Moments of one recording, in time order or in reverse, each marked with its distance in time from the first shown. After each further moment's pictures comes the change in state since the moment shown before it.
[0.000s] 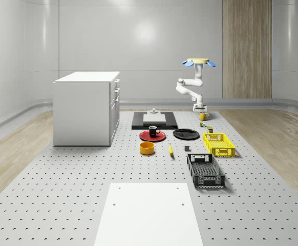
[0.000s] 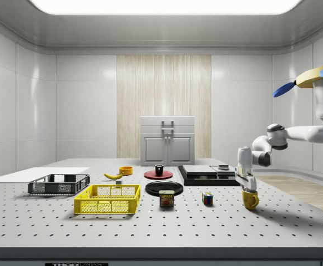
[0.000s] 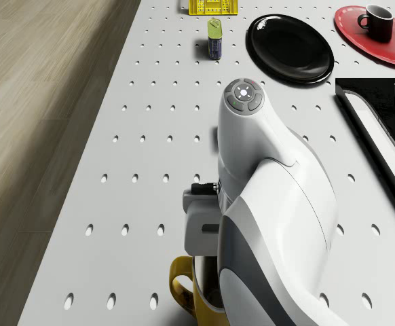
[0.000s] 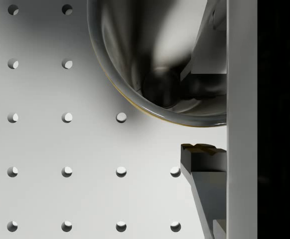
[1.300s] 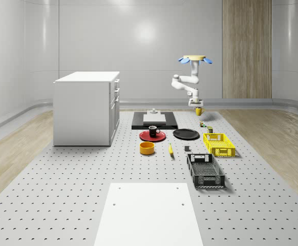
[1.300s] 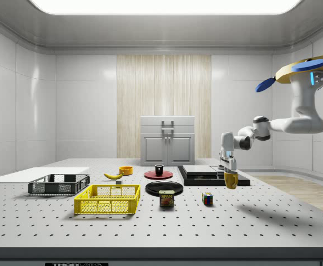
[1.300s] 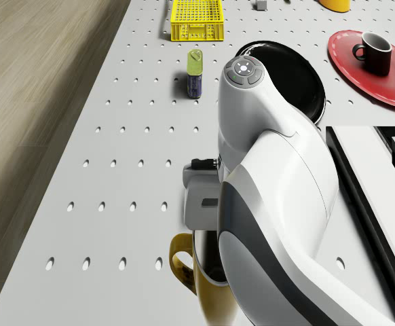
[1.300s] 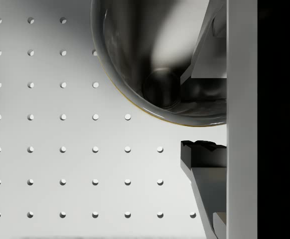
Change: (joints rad) arm 0.036 -0.023 0.090 -0.048 0.066 -0.061 -0.006
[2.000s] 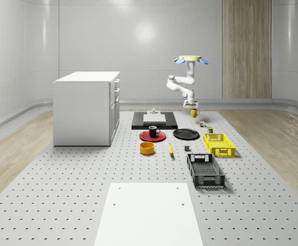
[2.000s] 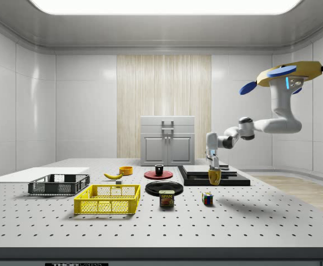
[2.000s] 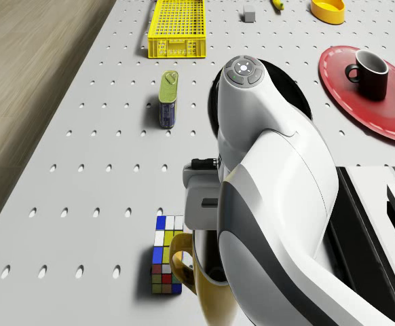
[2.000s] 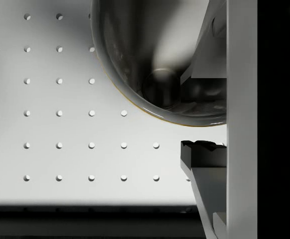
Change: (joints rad) arm 0.000 -0.001 0.000 0.000 0.001 0.000 0.000
